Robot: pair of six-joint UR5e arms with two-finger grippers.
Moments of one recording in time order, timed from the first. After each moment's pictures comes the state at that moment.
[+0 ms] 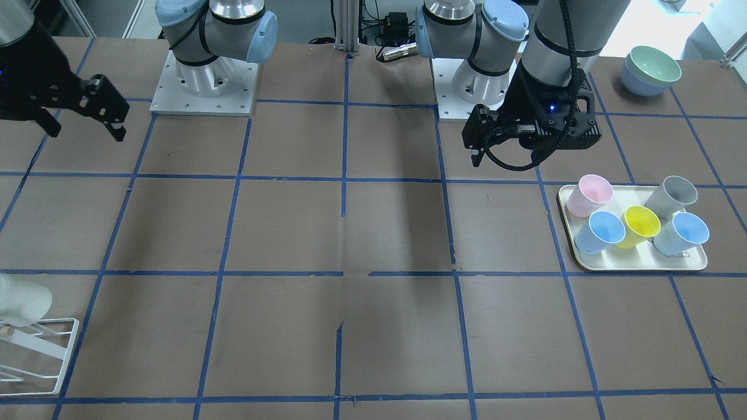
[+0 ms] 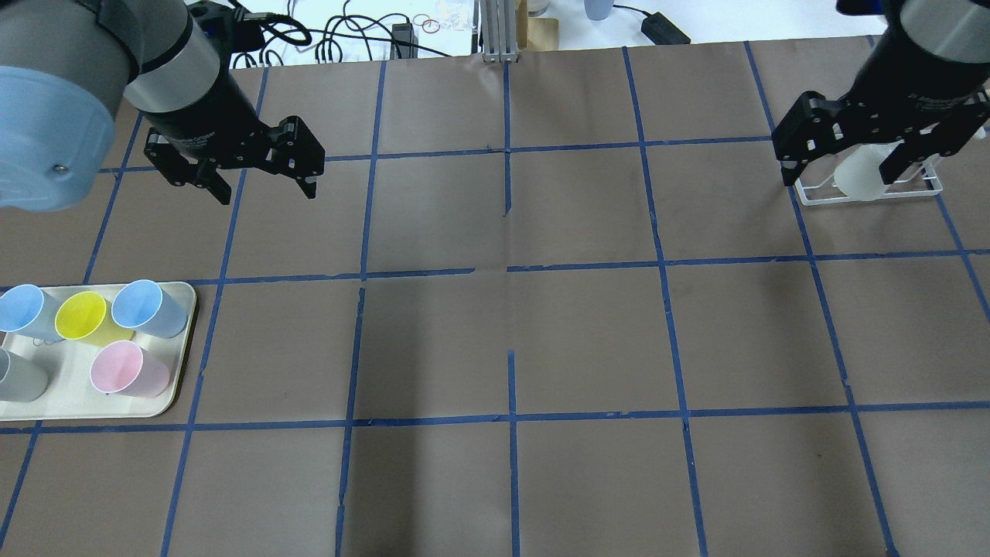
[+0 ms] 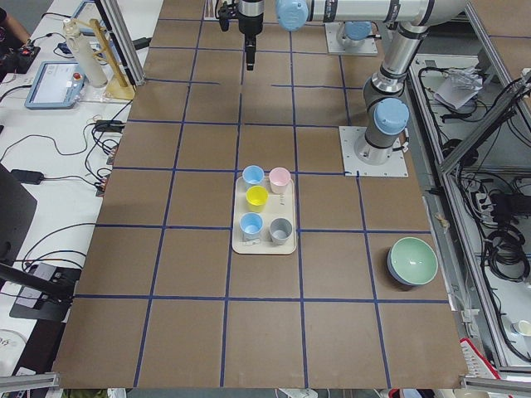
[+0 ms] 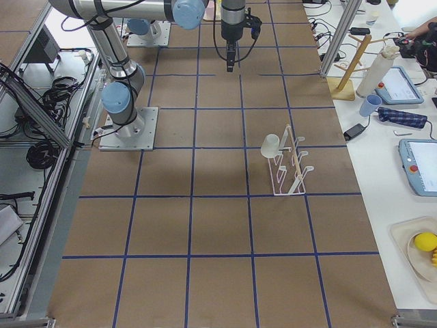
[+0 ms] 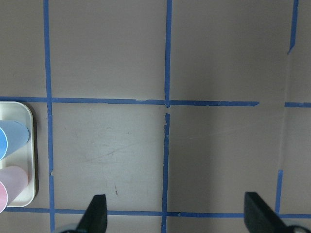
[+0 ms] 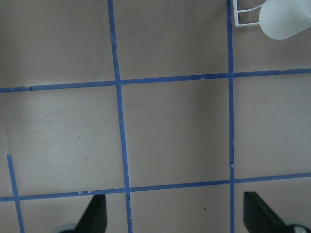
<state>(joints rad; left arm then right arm) -1.57 -1.57 -1.61 -1.50 1.58 -0.03 1.46 -1.67 1.60 -1.52 -1.62 -0.06</state>
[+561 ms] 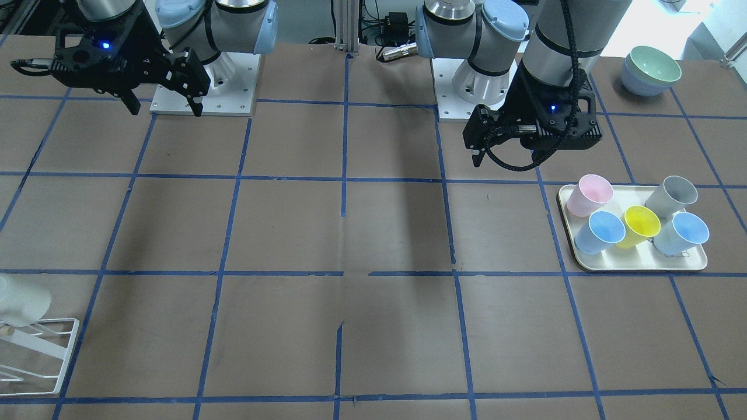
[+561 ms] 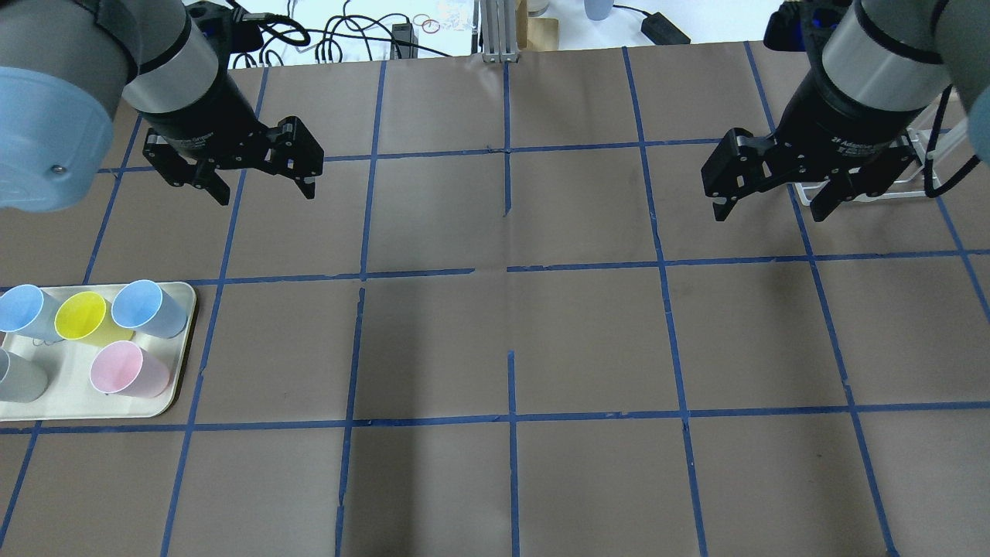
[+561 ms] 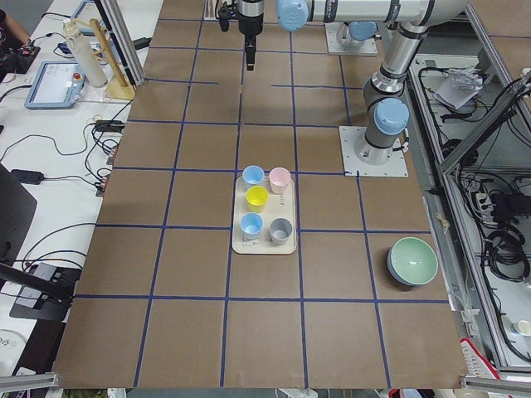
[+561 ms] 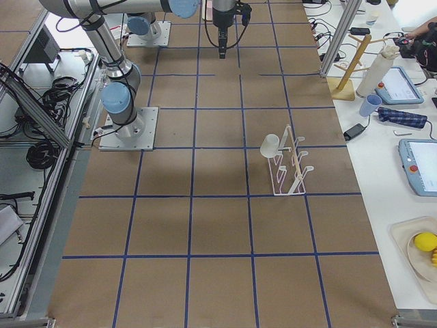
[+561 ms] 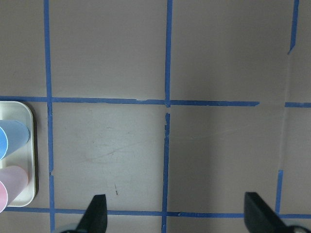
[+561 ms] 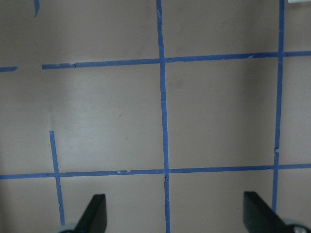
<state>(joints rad) -1.57 -1.57 -1.61 -1.50 1.58 -0.03 1.52 -1.72 1.68 -1.51 -1.53 -0.01</state>
